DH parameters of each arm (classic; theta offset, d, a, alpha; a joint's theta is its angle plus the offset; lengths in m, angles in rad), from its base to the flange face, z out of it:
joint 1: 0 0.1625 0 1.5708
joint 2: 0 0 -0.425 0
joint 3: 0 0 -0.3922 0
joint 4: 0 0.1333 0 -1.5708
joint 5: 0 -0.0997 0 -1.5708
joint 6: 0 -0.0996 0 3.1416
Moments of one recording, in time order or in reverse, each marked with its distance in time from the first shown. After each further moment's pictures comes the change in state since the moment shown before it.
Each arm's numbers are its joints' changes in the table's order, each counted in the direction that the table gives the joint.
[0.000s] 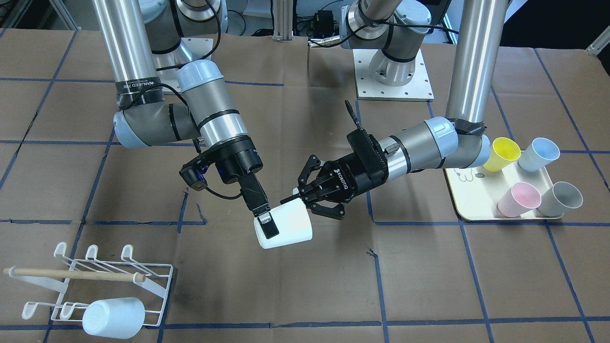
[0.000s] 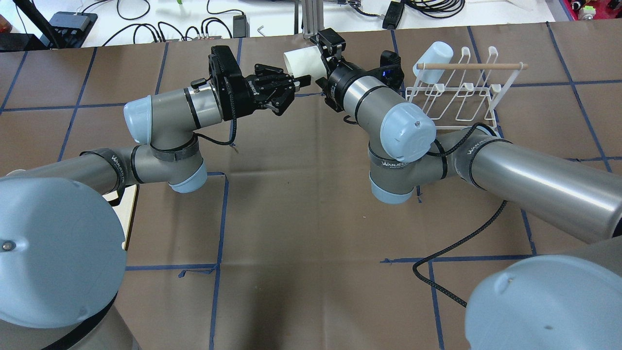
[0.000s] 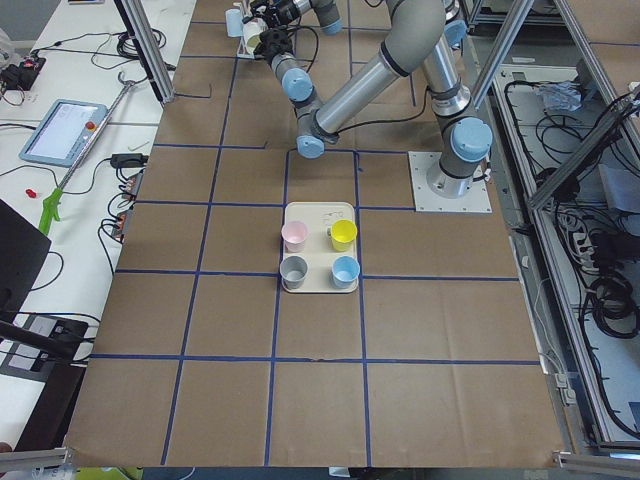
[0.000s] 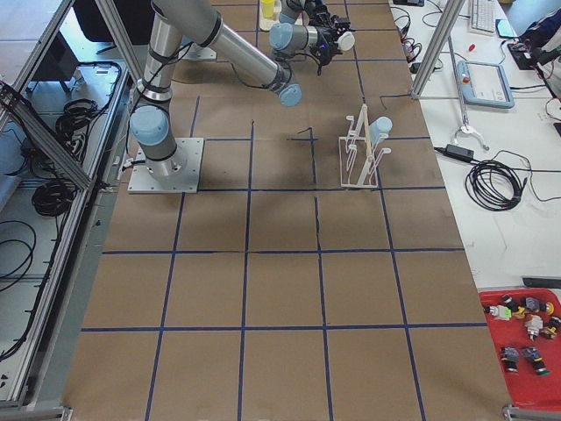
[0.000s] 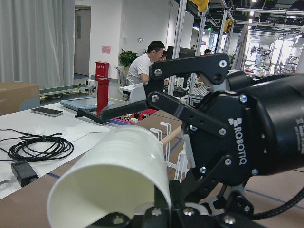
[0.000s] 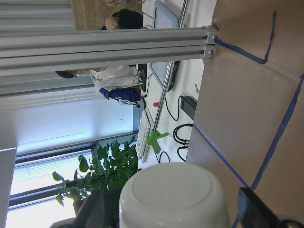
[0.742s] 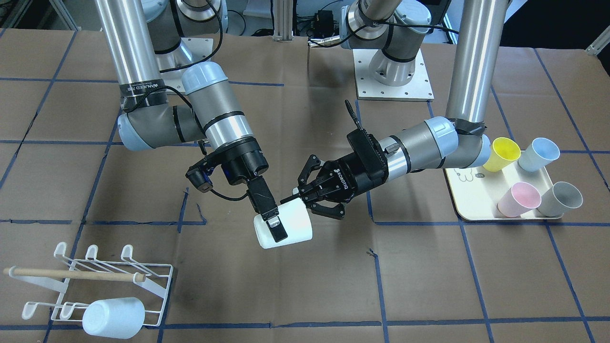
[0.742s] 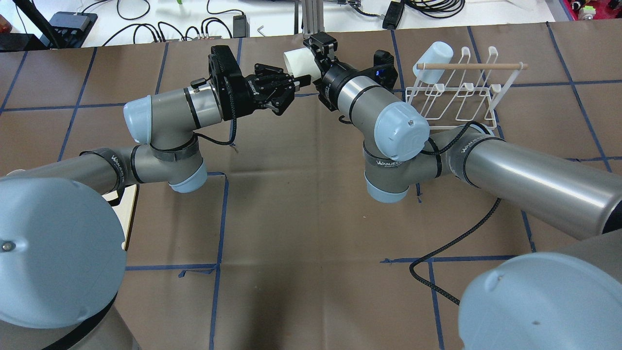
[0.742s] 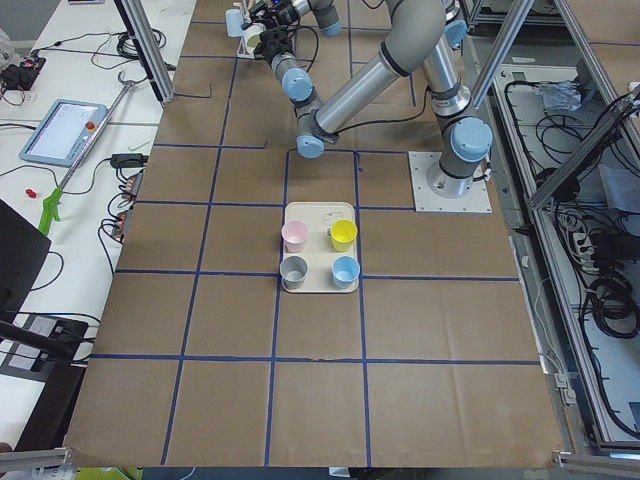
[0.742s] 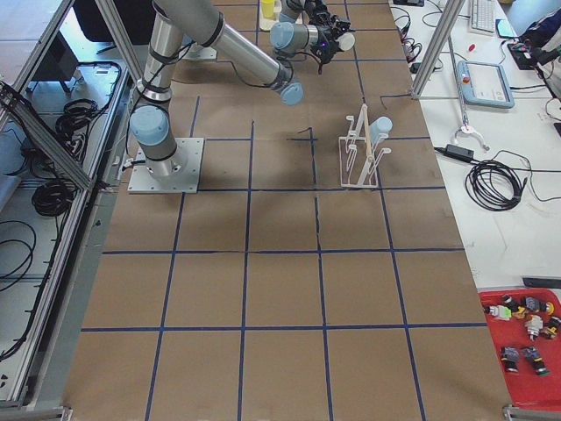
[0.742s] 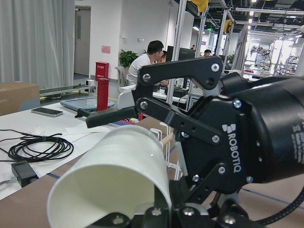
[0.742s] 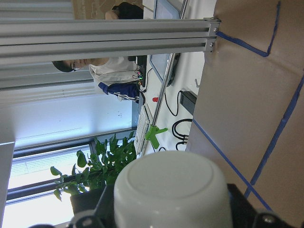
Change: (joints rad) left arm 0.000 0.001 0.000 0.000 0.000 0.000; right arm 0.011 0.009 -0.011 0.004 -0.003 0.010
